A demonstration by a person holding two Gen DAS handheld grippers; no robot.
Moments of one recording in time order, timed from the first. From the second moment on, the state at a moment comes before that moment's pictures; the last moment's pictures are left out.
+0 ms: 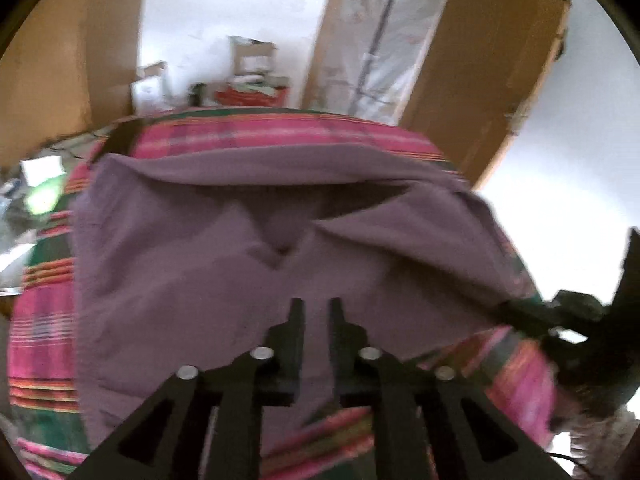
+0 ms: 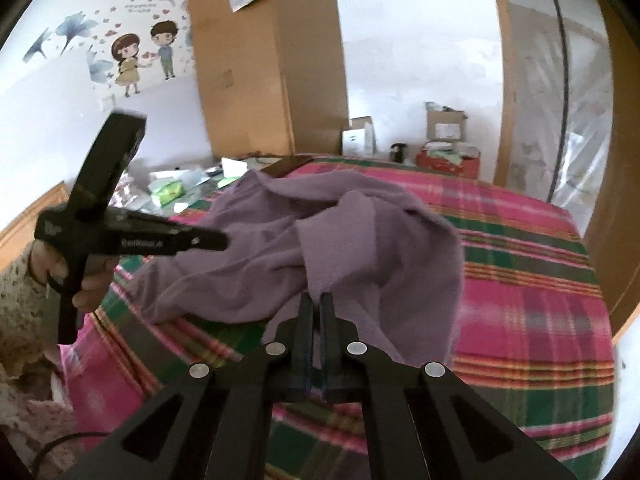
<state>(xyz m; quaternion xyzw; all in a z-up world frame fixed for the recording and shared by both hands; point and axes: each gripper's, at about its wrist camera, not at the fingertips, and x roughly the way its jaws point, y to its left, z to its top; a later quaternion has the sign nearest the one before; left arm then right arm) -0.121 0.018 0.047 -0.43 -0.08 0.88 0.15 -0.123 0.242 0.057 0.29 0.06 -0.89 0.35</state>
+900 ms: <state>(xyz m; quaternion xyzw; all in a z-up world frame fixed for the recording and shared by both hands) -0.148 0.064 0.017 -0.52 -0.24 0.78 0.24 -0.113 0.233 0.019 0.33 0.07 -0.88 0.34</state>
